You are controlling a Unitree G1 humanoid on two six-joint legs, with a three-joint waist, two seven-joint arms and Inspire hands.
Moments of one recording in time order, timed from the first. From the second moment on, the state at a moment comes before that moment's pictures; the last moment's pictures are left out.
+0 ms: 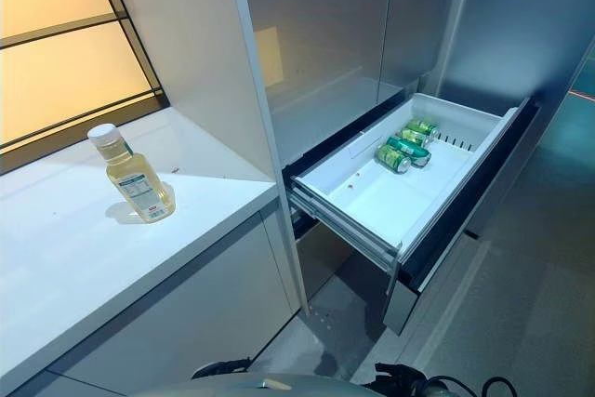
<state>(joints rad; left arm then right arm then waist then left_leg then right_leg) 0.02 0.20 -0.29 1.27 -0.17 -0.09 -0.23 -0.01 -0.25 0.21 1.27 0.13 0.03 0.25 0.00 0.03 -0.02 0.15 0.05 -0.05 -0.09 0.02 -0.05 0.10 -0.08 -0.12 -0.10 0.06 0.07</state>
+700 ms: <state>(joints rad) 0.02 0.21 -0.33 1.14 -0.22 -0.22 -0.25 -0.02 -0.26 0.21 1.27 0.14 0.04 0.29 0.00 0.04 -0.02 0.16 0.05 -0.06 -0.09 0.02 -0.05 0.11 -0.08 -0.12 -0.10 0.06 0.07</state>
